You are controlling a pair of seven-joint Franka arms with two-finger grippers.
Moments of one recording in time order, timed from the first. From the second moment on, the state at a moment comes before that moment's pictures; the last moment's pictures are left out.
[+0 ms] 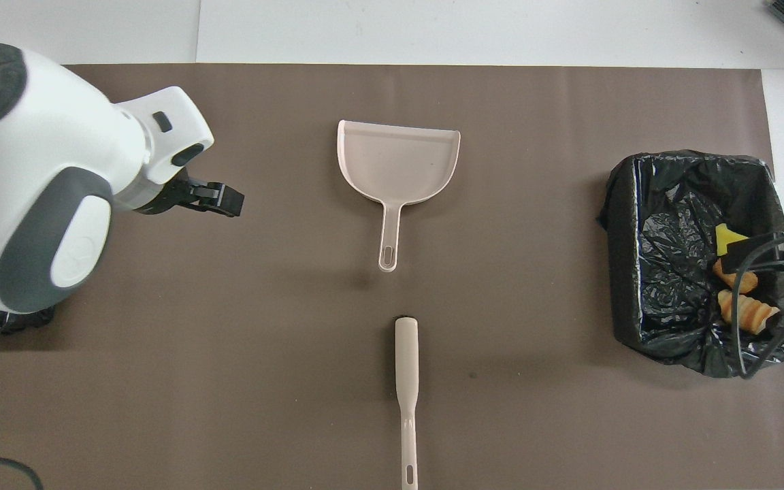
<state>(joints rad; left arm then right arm) -0.08 0.03 -0.13 -1.62 -0.01 1.72 0.10 0.04 -0.10 -0.06 -1.67 -0.02 1.51 0.01</state>
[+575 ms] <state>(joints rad) 0.02 -0.06 -0.12 -1.51 -0.01 1.45 0.23 0.06 -0.10 -0.08 -1.66 -0.02 1.51 0.01</state>
